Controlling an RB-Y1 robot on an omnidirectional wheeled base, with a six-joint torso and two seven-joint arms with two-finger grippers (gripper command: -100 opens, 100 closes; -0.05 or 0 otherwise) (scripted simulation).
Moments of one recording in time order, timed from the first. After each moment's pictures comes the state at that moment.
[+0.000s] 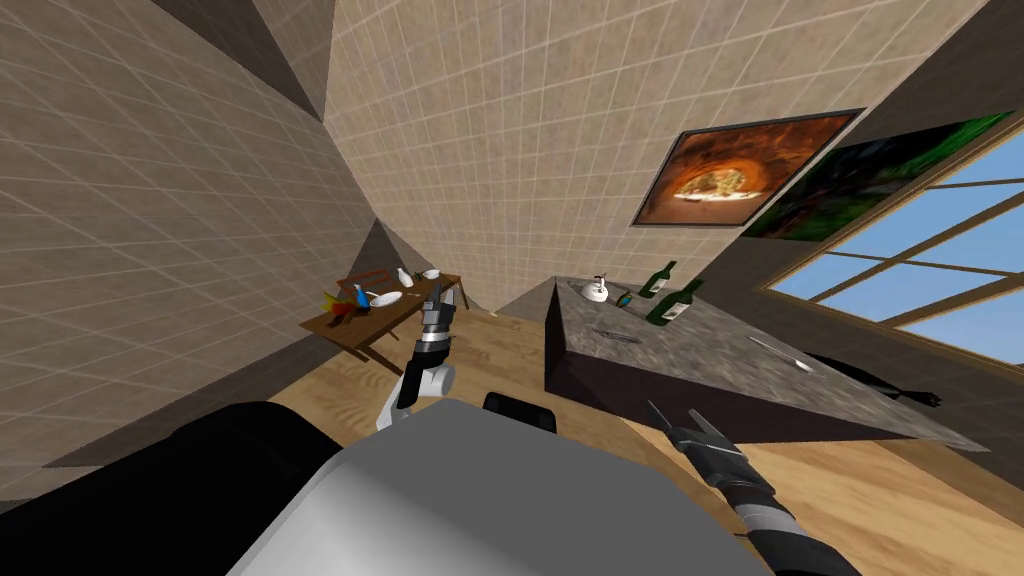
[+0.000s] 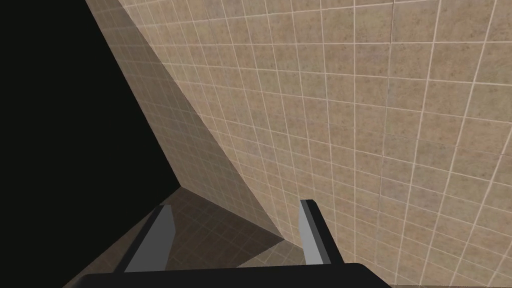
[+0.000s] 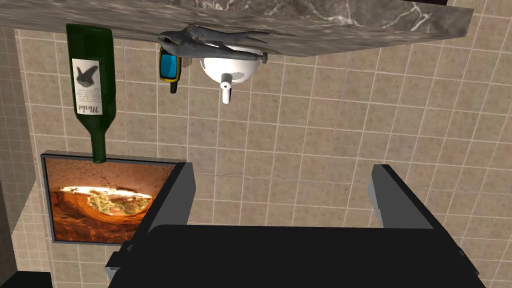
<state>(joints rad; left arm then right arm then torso) 0.51 0.01 0.06 -2.26 0.09 -0.50 -0.04 0.94 -0.54 -0.28 -1.98 0.58 -0.35 0.45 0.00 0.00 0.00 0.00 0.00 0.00</state>
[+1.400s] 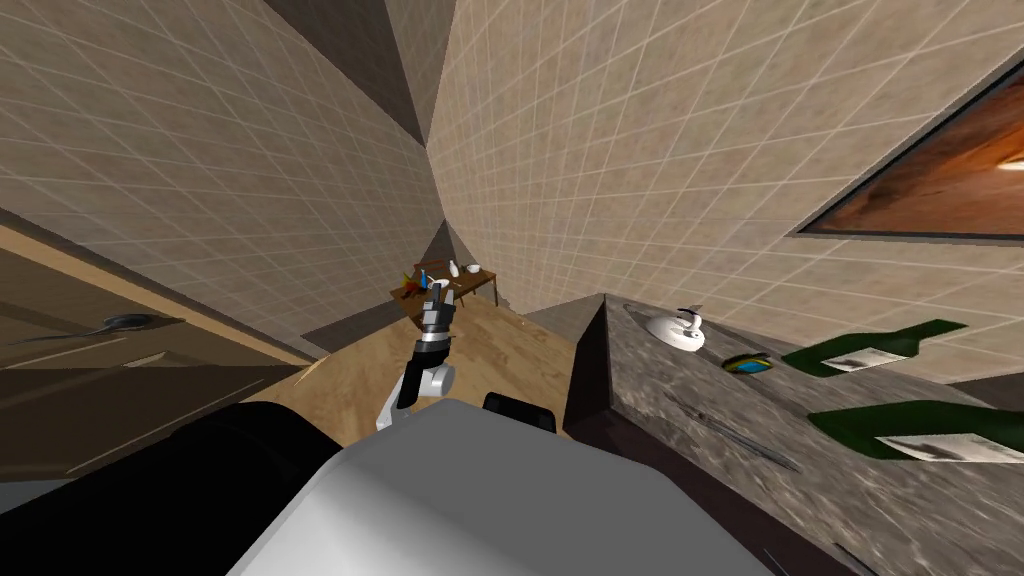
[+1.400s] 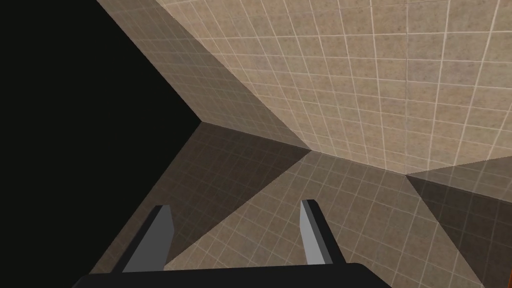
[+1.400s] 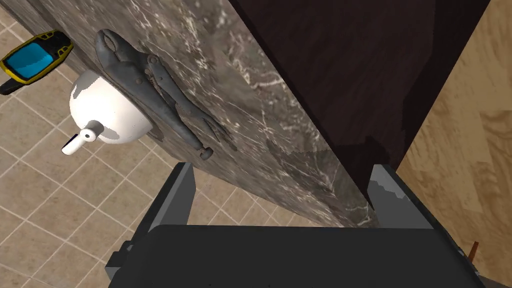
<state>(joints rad) 0.51 0.01 0.06 -2.26 0.09 -0.50 -0.04 1.28 -0.74 -0.41 -1.89 0.93 -0.26 0.56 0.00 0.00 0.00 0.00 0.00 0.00</state>
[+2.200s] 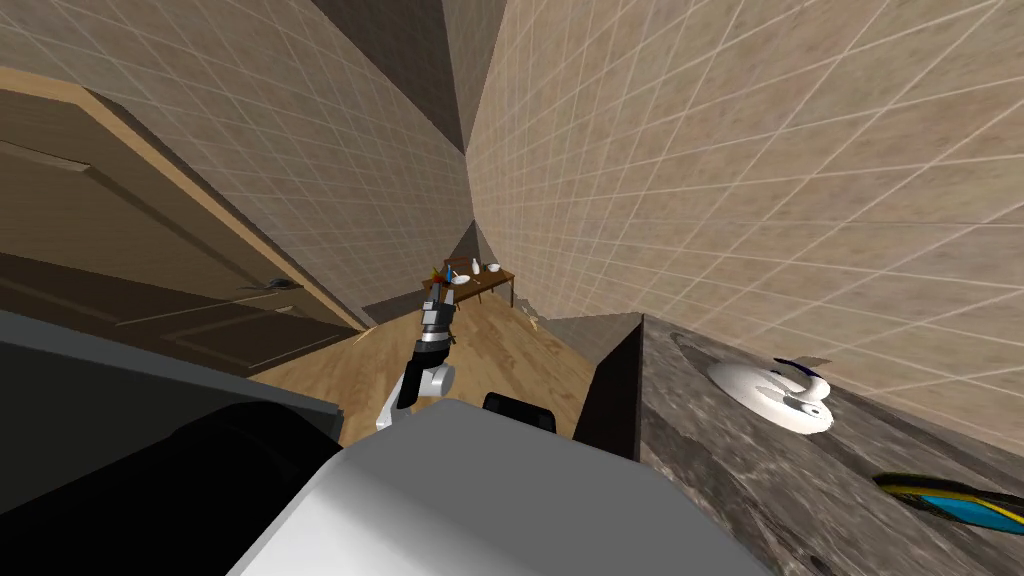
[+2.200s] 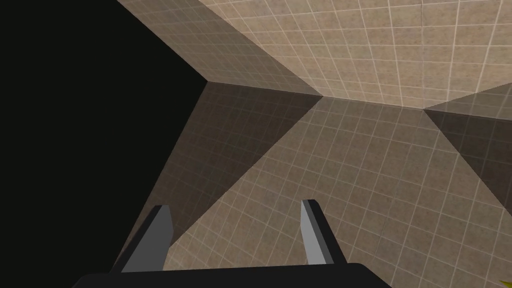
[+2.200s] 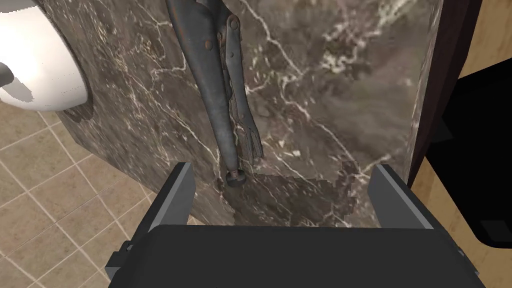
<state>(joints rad) 0.51 0.01 0.06 -2.26 0.09 -0.50 -0.04 1.49 -0.85 -0.44 -1.89 1.10 -0.21 0.57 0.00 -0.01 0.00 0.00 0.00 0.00</state>
